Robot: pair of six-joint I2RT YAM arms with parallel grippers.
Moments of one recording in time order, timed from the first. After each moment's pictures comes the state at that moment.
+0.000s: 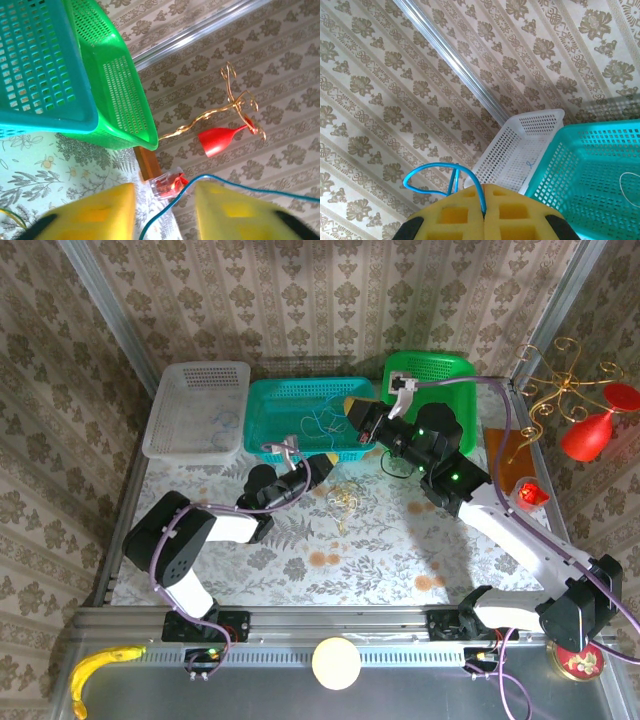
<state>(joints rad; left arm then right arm) -0.67 1.66 0.58 1.14 0.36 -1.12 0.58 1.23 1.13 0.14 -0.13 0.65</state>
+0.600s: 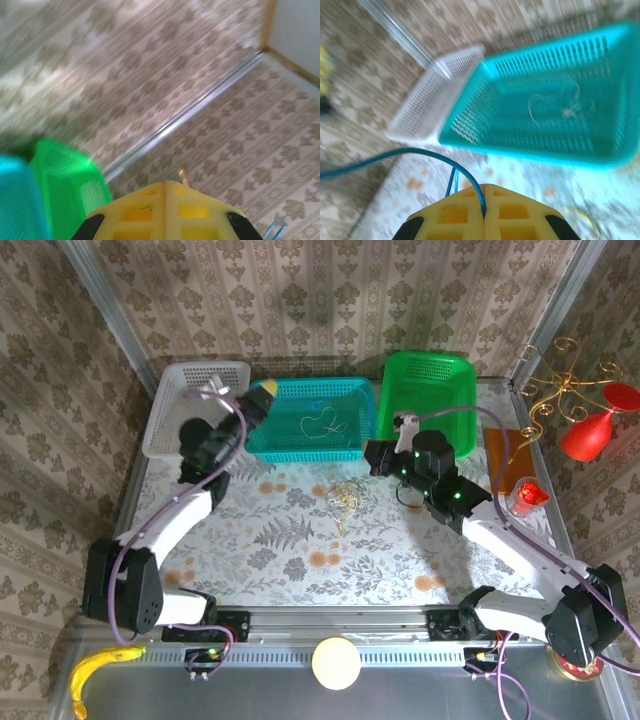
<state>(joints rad) -0.33 1.31 0.94 0.77 0.47 -1.08 0.53 1.16 0.84 -0.01 -0.08 0.55</state>
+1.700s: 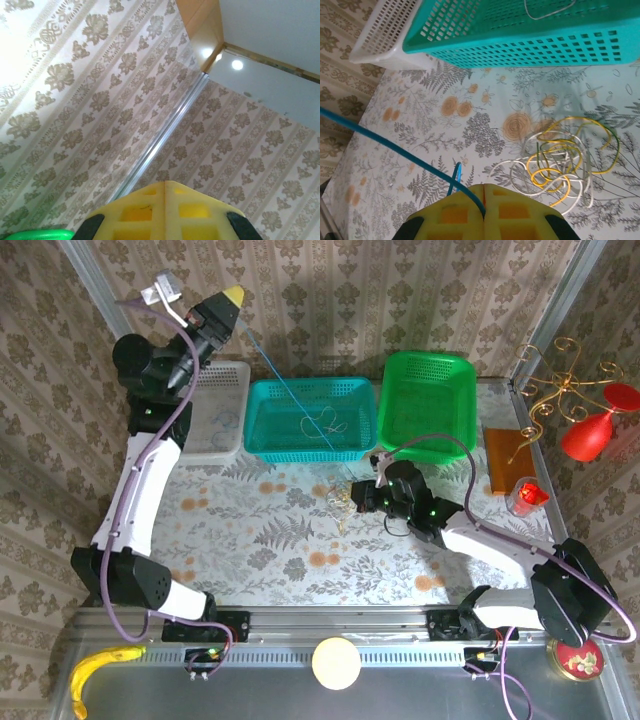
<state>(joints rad) -0.20 1.46 1.63 0.39 0.62 -1.01 0.63 1.26 0.69 0.07 -0.11 0.60</state>
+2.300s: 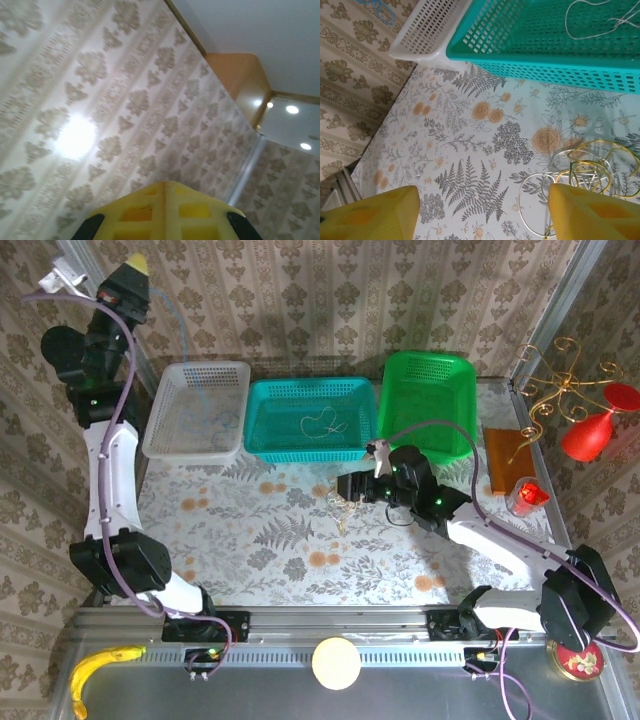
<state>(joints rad) 0.17 1.55 1.75 0.48 0.60 -1.03 0.60 1.23 0.81 -0.06 -0.24 0.52</state>
